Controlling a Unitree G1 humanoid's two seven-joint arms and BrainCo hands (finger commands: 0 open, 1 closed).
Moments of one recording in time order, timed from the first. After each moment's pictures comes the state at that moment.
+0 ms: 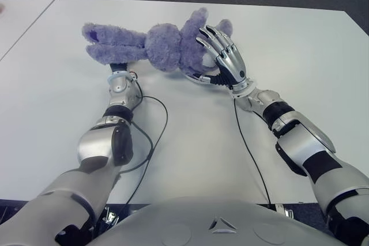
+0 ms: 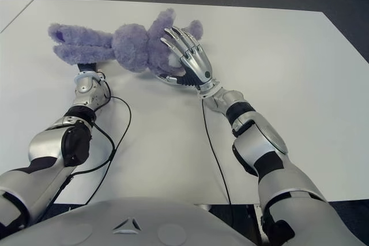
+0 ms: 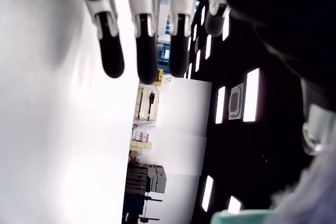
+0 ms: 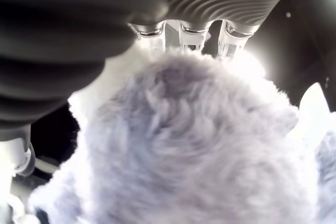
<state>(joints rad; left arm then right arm) -0.73 0.11 0.41 1.23 -0.05 -0.44 0.15 -0.82 -0.37 0.72 1.08 -0.98 -0.72 -1.24</state>
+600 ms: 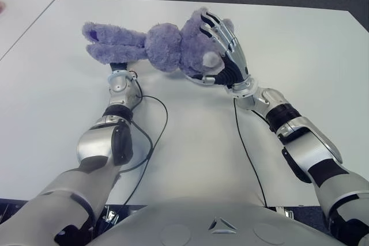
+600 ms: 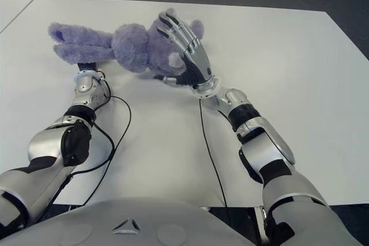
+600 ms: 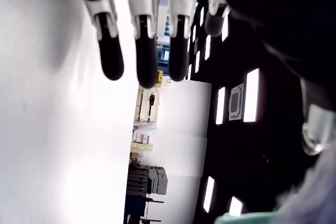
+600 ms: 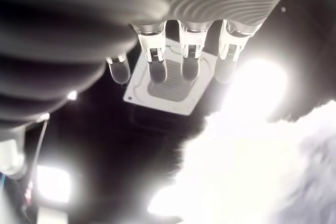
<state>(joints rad) -0.73 0.11 0.41 1.23 -0.04 -0.44 0.15 -0.74 -0.42 0.60 0.81 -0.88 -0.97 -1.14</state>
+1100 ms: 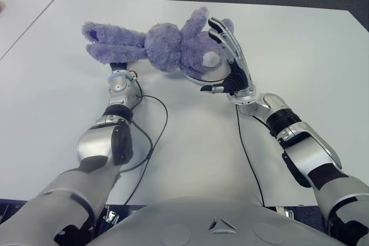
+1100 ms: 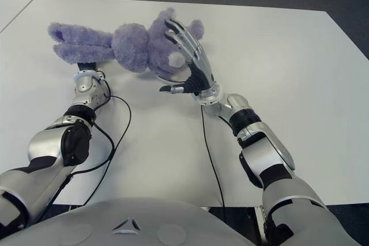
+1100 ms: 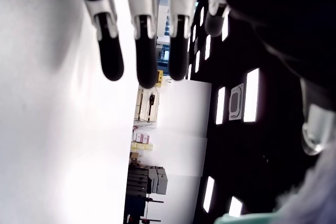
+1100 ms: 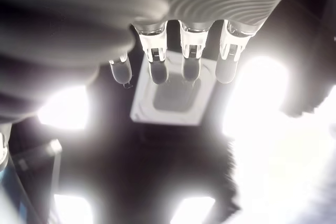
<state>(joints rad) -0.73 0.11 0.41 1.23 -0.04 -0.44 0.15 -0.70 -0.41 0.53 0.80 -0.83 -1.20 -1.14</state>
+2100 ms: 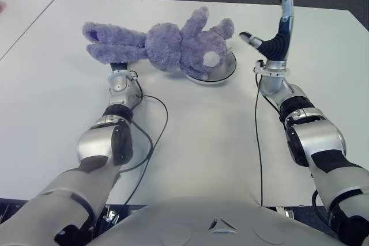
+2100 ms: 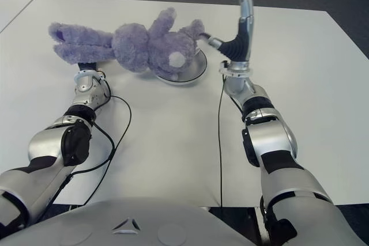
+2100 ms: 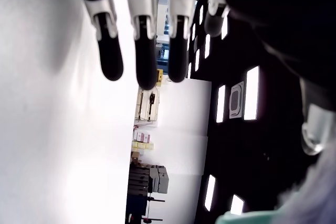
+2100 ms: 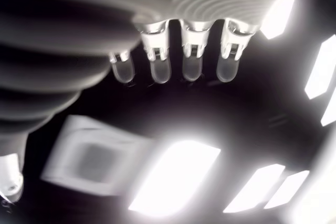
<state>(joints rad) -0.73 0.11 0.41 1.23 -0.03 -0.44 0.15 -0.86 -0.41 0.15 1.27 -0.52 -1.07 -0.87</state>
